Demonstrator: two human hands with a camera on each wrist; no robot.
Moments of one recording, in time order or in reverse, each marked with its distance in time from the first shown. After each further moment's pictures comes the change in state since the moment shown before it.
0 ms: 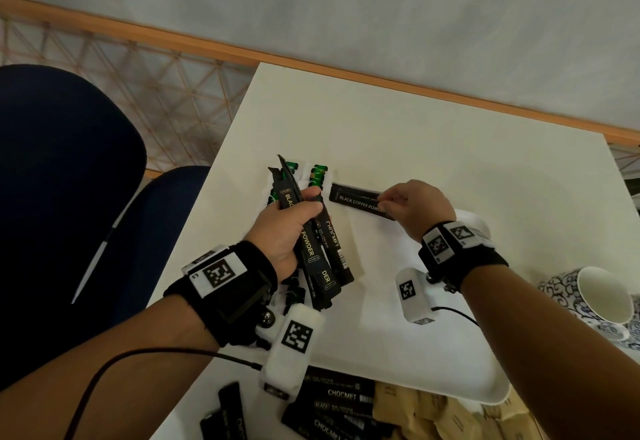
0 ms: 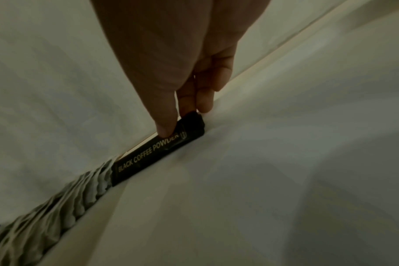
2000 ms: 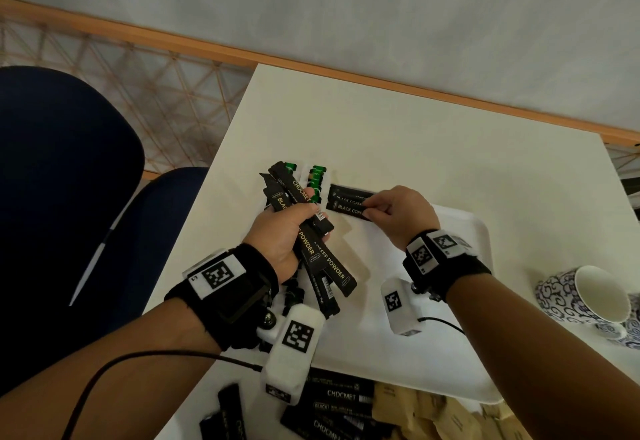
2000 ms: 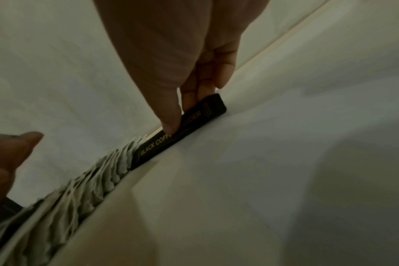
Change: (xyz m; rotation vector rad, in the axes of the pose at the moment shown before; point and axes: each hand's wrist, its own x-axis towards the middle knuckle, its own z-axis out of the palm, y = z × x) left_hand 0.003 -0.006 0.000 -0.112 0.052 0.000; right_hand -0.008 -0.014 0.015 0.058 0.000 -0.027
